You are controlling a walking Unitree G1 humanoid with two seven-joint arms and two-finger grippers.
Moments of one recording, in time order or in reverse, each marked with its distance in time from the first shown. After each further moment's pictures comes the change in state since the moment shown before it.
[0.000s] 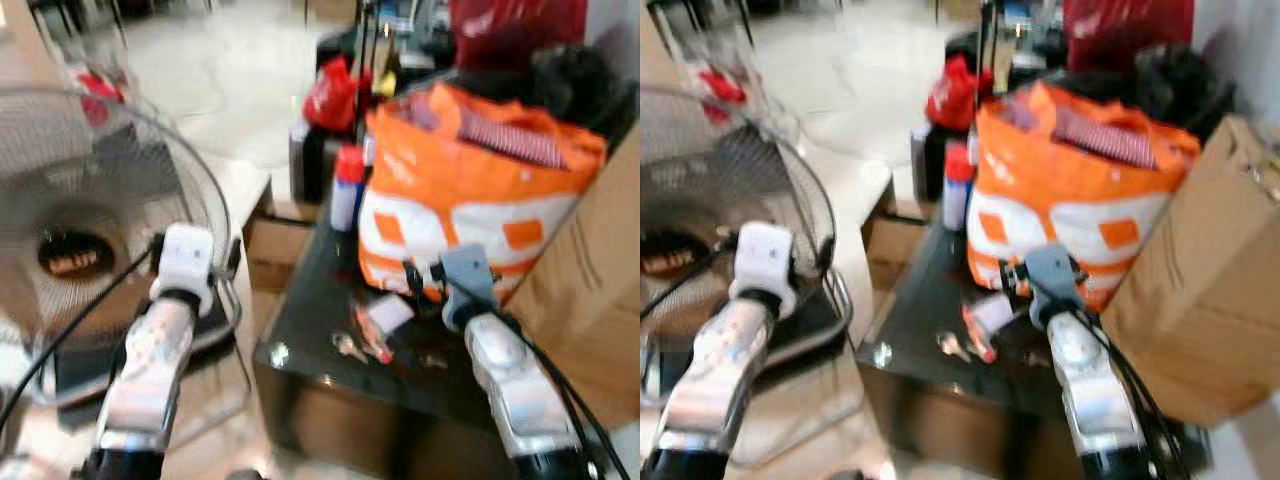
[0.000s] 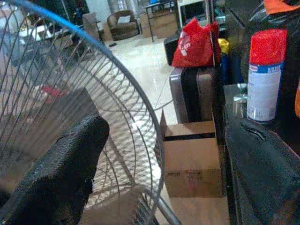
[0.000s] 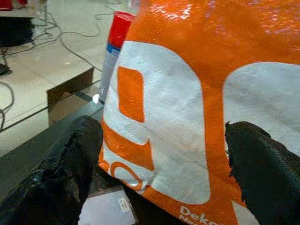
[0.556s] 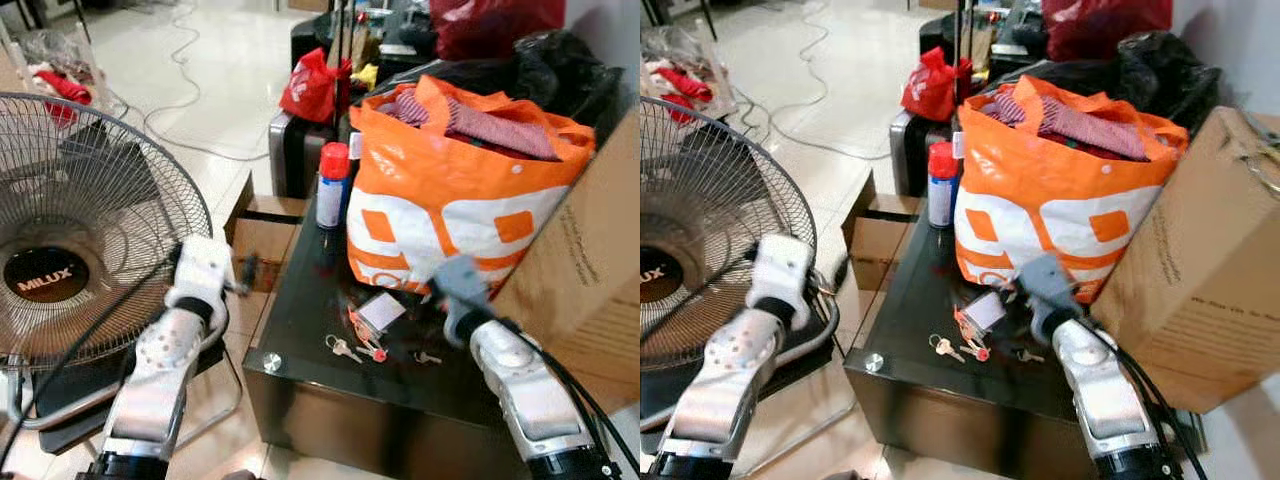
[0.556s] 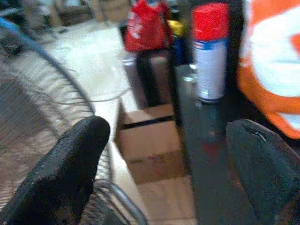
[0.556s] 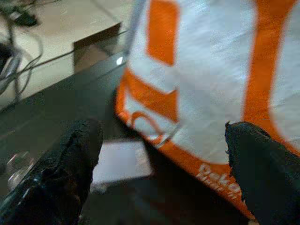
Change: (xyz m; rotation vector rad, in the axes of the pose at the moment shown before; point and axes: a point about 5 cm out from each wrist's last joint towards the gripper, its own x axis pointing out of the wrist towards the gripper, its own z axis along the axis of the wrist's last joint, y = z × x) left arm -0.005 -0.021 -0.012 -0.014 0.082 -0.186; right arm -0.004 0.005 -0.019 -0.074 0.134 0.237
